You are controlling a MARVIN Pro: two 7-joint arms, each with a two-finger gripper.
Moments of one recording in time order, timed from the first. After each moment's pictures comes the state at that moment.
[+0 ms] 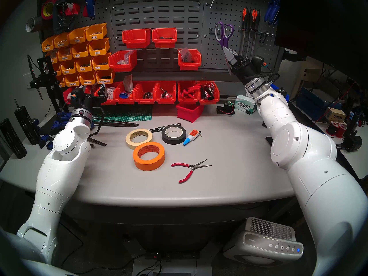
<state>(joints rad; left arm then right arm) 1.37 -1.14 -1.53 -1.70 -0.43 -0.04 0.20 -0.32 -1.26 1.80 -0.21 0.50 -0.33 1.39</state>
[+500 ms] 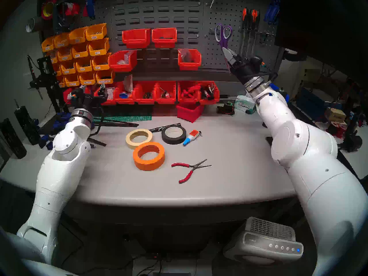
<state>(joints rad) 1.37 -1.14 -1.53 -1.70 -0.43 -0.04 0.20 -0.30 -1.26 1.80 -0.18 0.48 -0.35 1.34</state>
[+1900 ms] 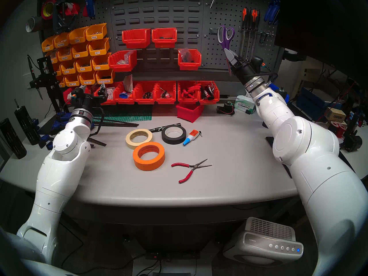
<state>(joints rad) 1.37 -1.14 -1.53 -1.70 -0.43 -0.04 0.20 -0.28 -1.26 1.80 -0.13 0.48 -0.32 1.31</state>
